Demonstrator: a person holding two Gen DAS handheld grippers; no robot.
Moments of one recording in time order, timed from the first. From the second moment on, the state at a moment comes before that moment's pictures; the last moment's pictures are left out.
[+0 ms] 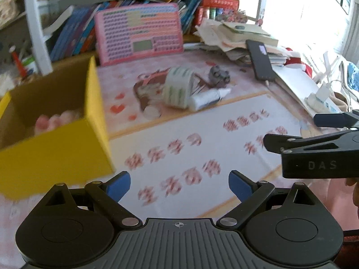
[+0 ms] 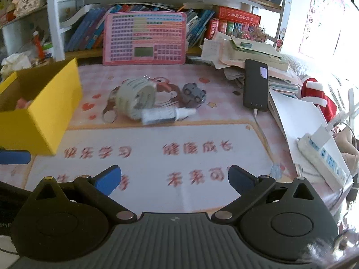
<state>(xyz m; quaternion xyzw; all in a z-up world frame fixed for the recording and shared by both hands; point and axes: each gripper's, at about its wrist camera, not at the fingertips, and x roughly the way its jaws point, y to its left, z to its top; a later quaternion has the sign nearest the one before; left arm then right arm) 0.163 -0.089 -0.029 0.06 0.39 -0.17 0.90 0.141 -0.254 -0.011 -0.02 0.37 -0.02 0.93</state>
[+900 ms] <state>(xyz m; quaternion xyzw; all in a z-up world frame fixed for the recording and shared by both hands) 0.304 -0.147 -0.033 0.08 0.36 -0.07 0.93 0.303 -0.326 -0.033 0.04 0.37 0.07 0.93</state>
